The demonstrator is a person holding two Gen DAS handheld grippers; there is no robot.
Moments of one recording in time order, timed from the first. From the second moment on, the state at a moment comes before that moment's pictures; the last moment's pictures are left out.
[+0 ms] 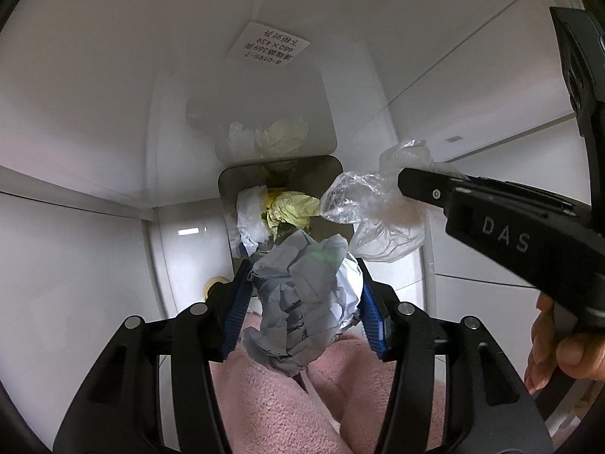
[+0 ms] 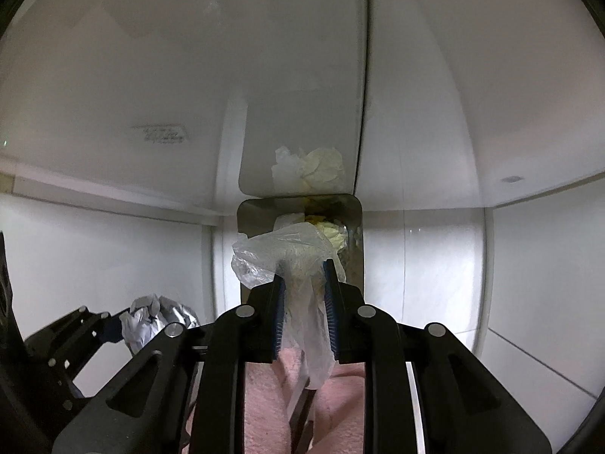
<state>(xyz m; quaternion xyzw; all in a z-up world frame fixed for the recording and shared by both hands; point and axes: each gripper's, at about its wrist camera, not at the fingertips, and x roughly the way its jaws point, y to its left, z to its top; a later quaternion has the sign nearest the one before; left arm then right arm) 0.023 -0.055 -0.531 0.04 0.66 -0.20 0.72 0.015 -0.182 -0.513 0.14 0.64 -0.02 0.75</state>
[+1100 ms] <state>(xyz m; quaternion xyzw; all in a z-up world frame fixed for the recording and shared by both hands) 0.014 -0.019 -0.319 0.02 0.55 -0.19 0.81 -0.015 -0.219 -0.317 0.13 0.54 -0.01 0.83</state>
